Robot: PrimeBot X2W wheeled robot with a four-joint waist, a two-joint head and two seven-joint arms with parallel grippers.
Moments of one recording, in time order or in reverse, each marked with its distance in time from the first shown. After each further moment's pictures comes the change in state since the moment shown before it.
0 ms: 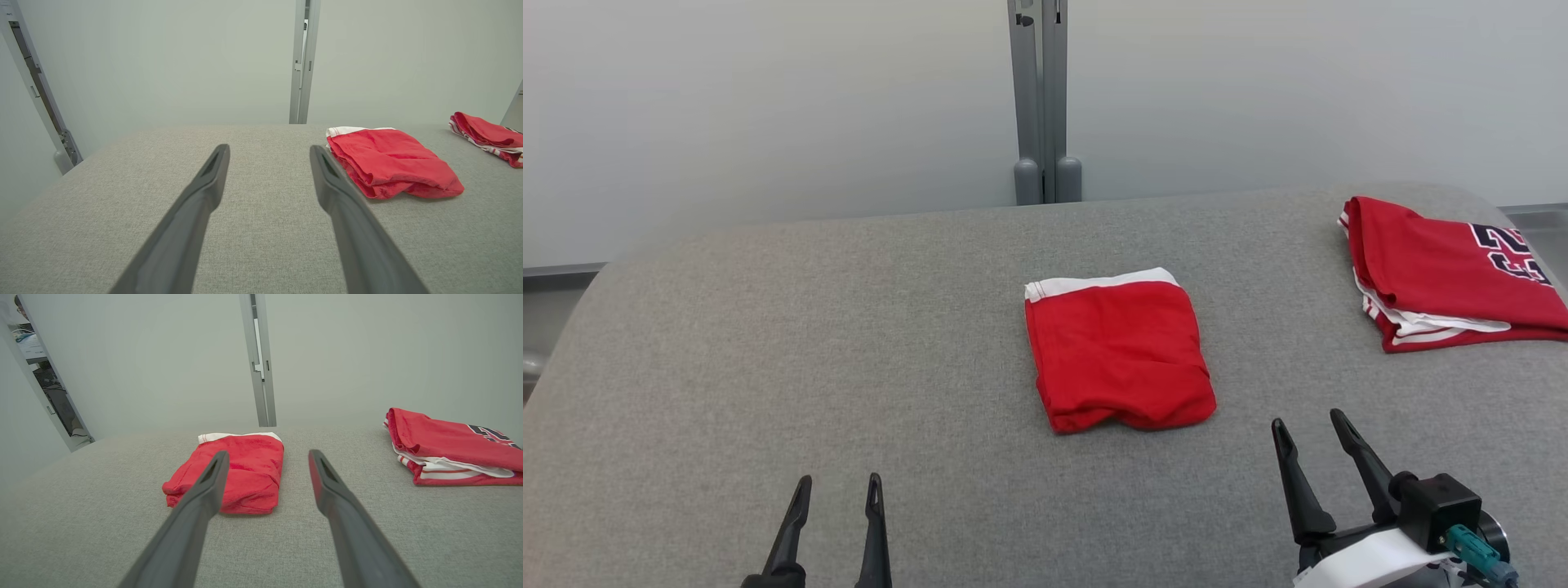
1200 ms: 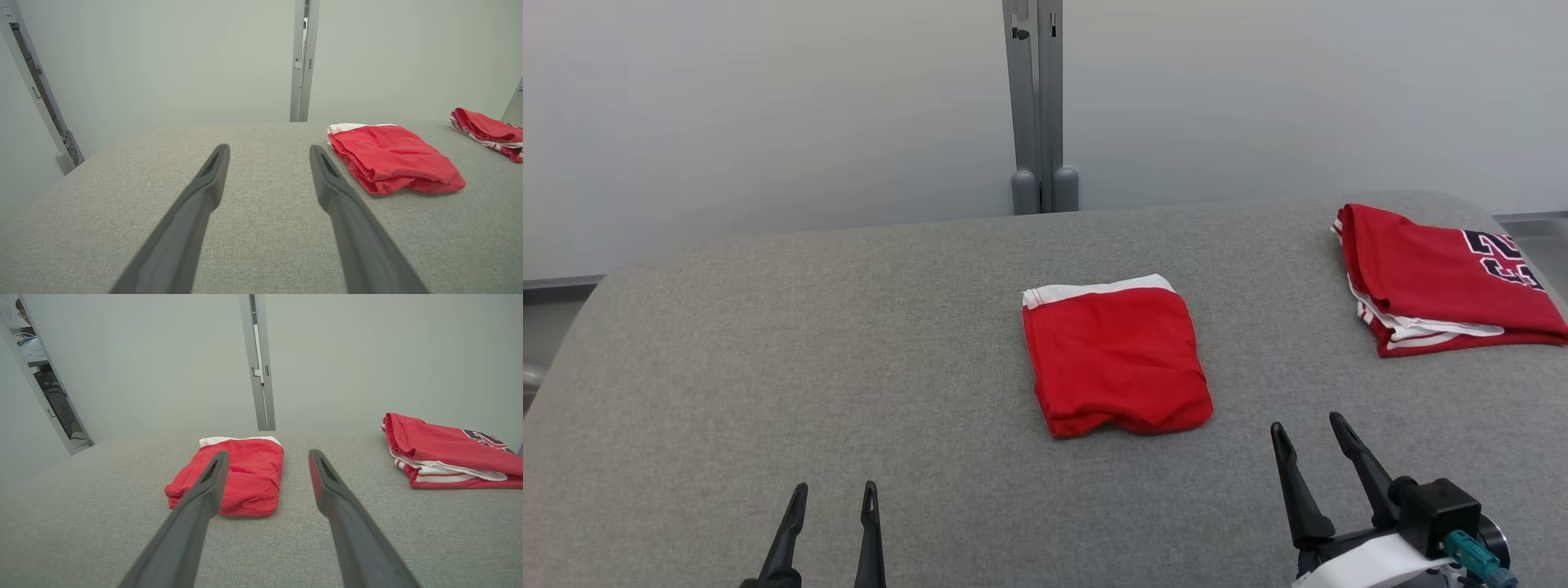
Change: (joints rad) left arm 0.009 0.000 0.021 0.018 0.010 -0.019 0.000; right arm 0.018 0.003 0.007 -0.016 -0.006 0.000 0.000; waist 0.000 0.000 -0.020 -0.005
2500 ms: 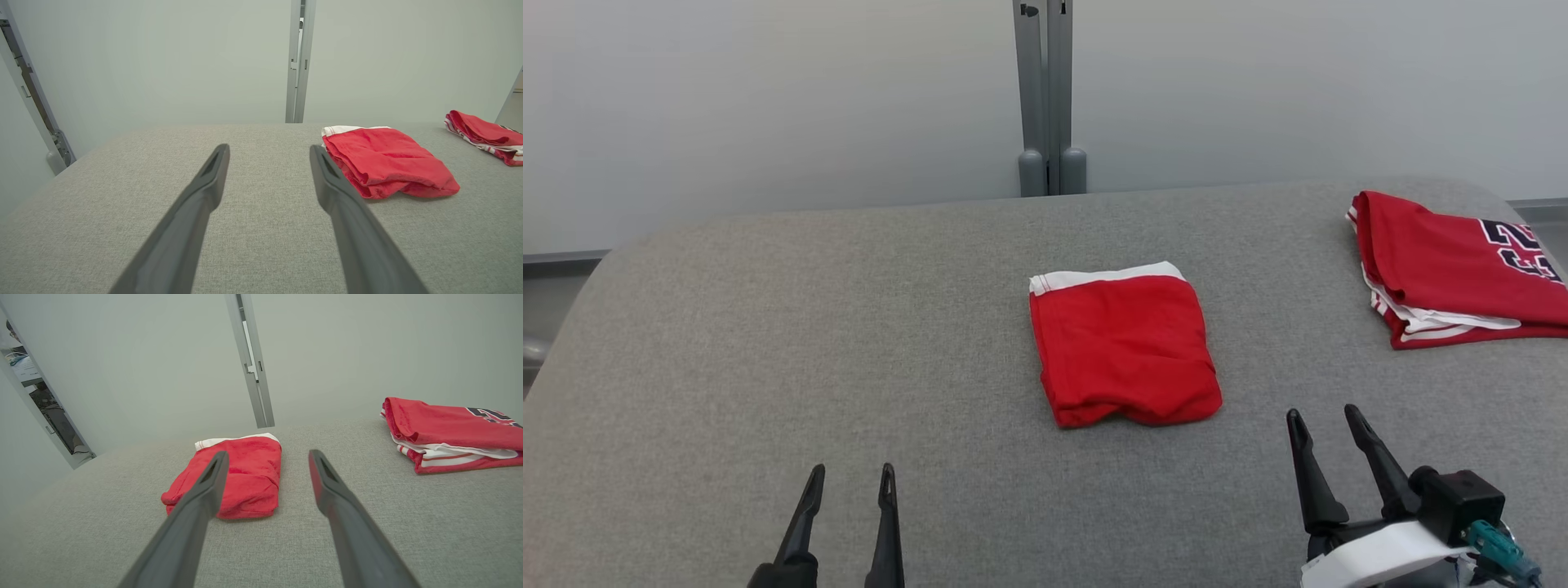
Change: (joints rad) left arm -0.027 0.000 -0.039 -0.011 -0.010 0.016 0.000; right arm -0.009 0.006 -0.022 0.007 0.079 0.000 0.000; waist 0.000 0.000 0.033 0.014
